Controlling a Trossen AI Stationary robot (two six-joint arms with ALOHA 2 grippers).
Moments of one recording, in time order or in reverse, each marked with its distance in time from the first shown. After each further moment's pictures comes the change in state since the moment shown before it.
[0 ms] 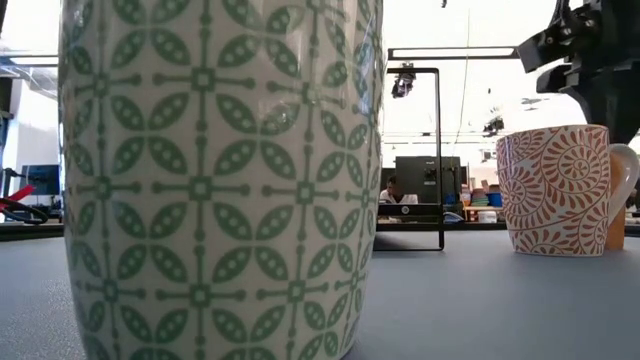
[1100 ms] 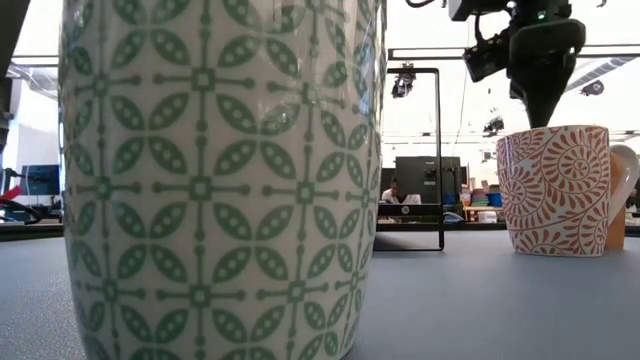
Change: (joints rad) left arm 0.267 0.059 -0.016 -0.015 0.215 0.065; right arm -0.402 0.000 0.117 0.001 -0.082 -0.023
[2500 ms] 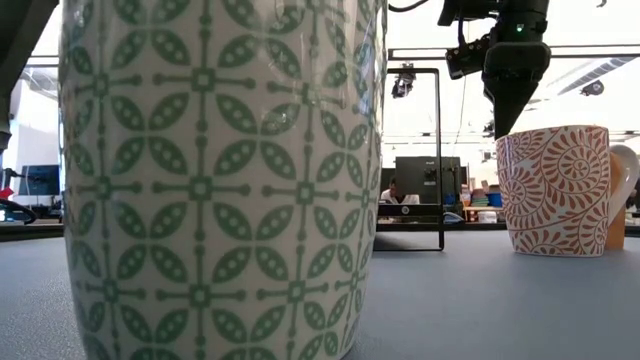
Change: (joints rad) left arm 0.165 0.100 -0.132 0.154 0.013 -0.029; right arm -0.096 0.000 0.008 0.106 0.117 -0.185
